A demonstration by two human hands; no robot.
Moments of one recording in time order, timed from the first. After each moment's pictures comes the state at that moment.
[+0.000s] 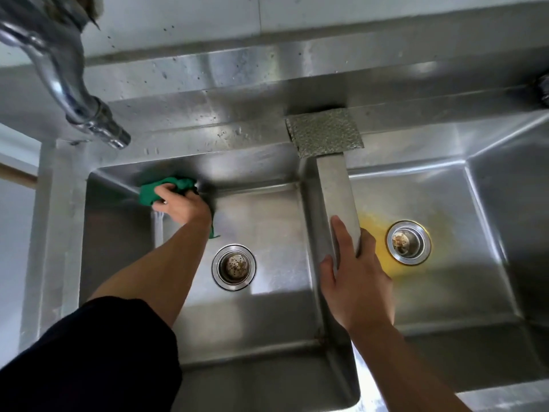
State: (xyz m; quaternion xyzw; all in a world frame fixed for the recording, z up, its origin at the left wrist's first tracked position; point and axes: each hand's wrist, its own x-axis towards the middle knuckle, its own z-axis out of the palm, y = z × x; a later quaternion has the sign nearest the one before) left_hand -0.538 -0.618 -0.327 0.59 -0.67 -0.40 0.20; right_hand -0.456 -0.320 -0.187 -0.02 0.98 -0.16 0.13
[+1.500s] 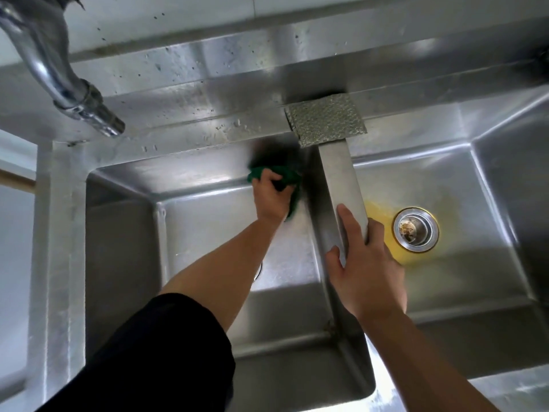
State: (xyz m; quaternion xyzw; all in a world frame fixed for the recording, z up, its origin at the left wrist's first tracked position) left_hand -0.561 -0.494 -0.333 0.29 -0.81 -0.51 0.02; right_hand -0.456 -0.320 -0.193 -0.02 0.98 -0.13 0.11
